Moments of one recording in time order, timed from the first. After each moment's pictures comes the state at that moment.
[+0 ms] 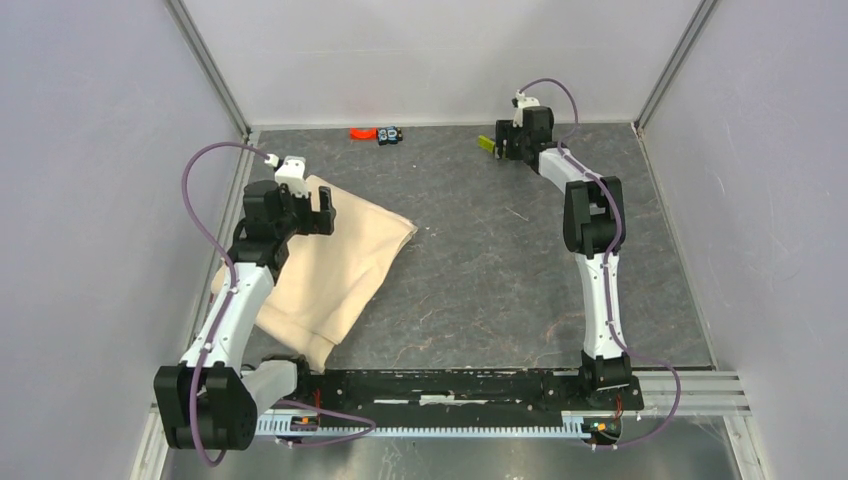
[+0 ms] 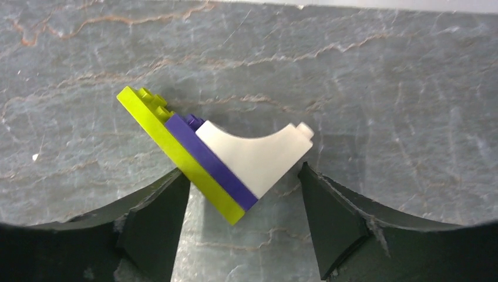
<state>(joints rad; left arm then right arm) -0.01 1.08 0.79 -0.19 0.16 0.06 0.16 2.50 1.99 -0.09 -0.07 0.10</state>
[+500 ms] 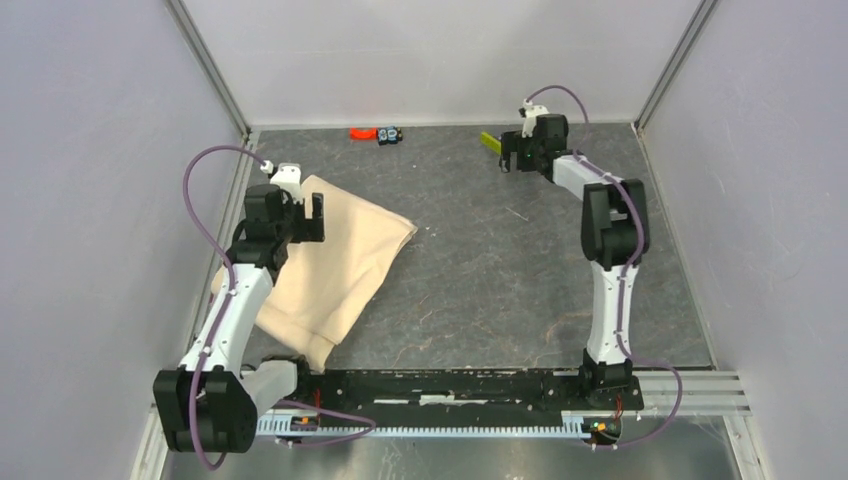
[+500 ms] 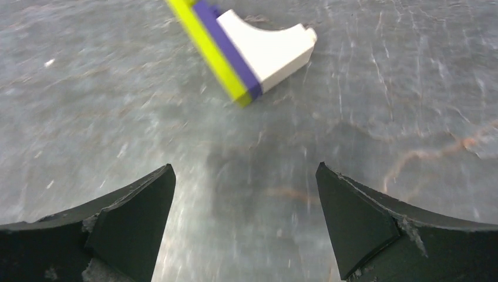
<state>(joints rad) -0.01 1.08 0.81 -0.31 -0.02 0.07 0.13 2.31 1.74 -0.07 -0.13 0.02</state>
